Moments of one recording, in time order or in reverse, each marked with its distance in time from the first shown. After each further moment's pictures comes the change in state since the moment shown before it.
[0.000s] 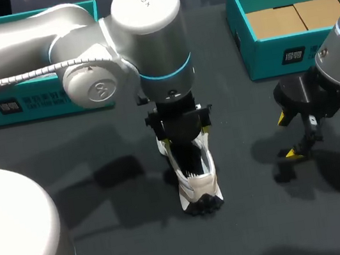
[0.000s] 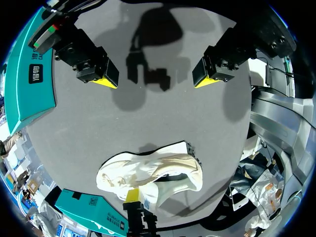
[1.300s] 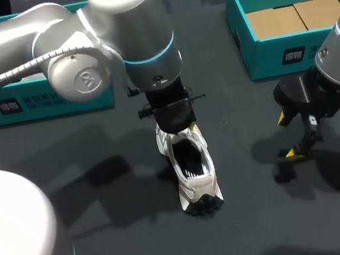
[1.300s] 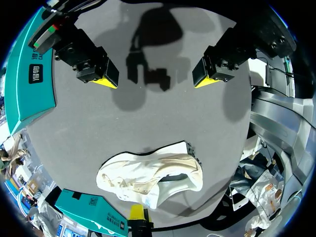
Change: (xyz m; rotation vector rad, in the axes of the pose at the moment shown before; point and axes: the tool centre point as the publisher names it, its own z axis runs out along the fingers) left arm 0.001 0.001 -0.017 0.076 -0.065 -0.010; right arm 0.000 0.000 0.000 0.000 0.000 0.000
